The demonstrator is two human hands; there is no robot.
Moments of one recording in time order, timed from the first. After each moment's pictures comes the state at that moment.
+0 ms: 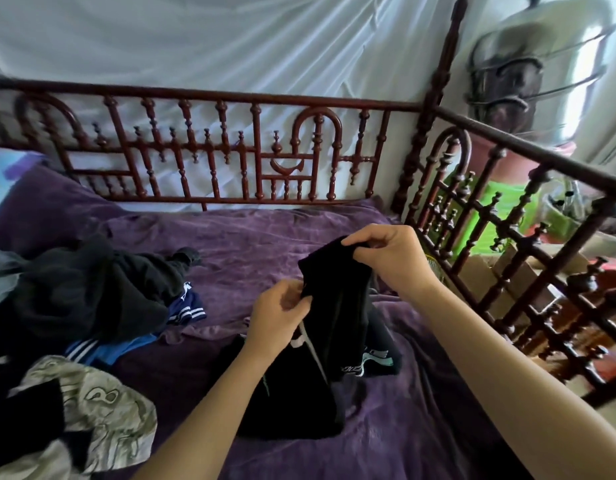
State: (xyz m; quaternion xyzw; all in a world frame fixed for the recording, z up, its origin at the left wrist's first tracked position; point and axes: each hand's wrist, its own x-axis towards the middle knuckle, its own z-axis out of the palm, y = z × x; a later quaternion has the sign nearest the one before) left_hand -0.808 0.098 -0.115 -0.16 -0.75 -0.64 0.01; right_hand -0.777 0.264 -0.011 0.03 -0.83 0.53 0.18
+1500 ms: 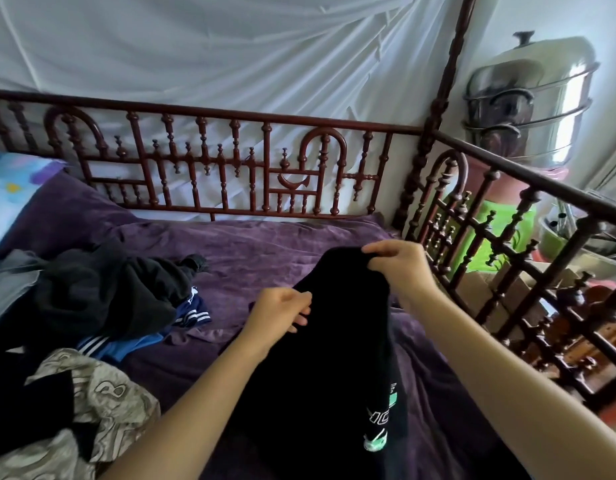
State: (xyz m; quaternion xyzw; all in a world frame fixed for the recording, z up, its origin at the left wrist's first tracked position) left_hand -0.787 0.080 -0.080 -0.06 -0.76 -0.64 -0.14; right_hand -0.763 0.265 -0.017 -0.13 -0.80 0.56 0.20
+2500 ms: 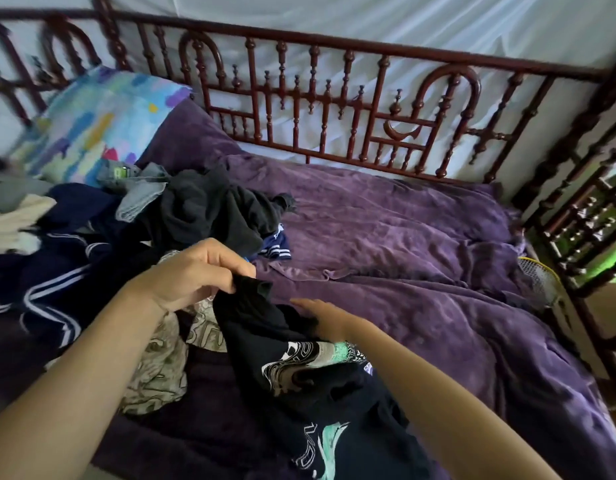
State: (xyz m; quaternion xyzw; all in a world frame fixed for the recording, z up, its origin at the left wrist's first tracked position) left_hand -0.743 -0.100 -0.065 -0.19 -0.70 -0.66 -0.21; right_hand -0.816 0.124 -0.216 0.25 -0.91 0.21 -0.27
